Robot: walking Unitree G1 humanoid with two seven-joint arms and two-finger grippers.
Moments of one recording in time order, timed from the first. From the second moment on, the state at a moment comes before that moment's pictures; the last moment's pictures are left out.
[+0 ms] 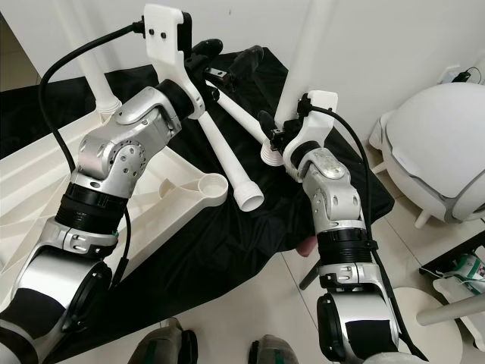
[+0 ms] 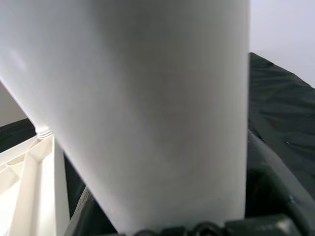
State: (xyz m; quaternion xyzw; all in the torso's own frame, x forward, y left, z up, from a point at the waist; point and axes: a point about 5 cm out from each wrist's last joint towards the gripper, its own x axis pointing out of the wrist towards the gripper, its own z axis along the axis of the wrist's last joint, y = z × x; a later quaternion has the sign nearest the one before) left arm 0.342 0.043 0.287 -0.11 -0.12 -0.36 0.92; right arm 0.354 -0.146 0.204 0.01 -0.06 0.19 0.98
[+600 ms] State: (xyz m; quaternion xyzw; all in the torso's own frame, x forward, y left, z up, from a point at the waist) left arm 0.328 0.095 0.201 0.02 0.00 -0.29 0.96; right arm 0.354 -0.107 0.198 0.02 -0.09 0.26 0.96
